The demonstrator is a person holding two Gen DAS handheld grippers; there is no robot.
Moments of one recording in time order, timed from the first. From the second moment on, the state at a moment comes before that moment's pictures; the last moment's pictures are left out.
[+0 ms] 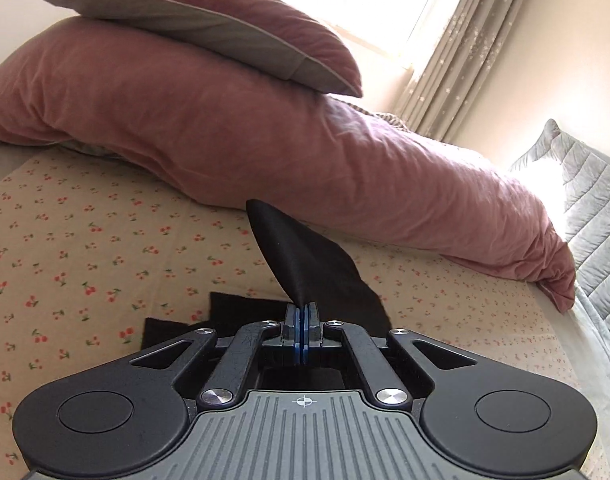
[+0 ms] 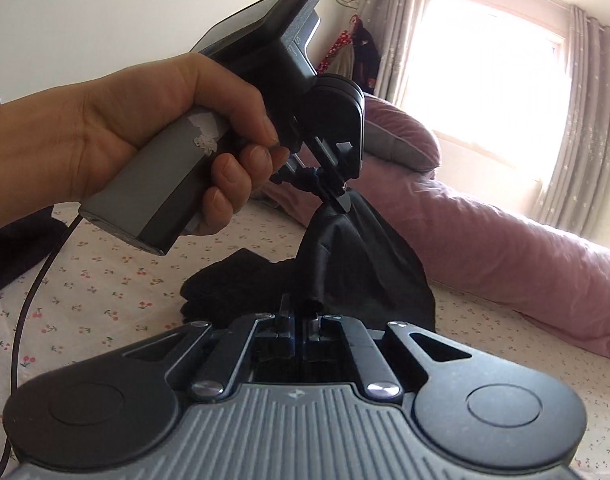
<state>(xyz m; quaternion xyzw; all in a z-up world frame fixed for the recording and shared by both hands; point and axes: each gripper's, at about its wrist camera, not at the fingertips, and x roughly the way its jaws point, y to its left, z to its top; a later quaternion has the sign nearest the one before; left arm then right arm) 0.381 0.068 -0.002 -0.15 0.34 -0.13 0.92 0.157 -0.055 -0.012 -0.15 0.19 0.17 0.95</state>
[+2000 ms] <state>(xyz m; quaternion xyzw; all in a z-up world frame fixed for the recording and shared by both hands) 0.380 0.150 -0.108 -0.27 0.39 -0.13 0.87 0.277 -0.251 -0.063 0.26 0.39 0.11 0.88</state>
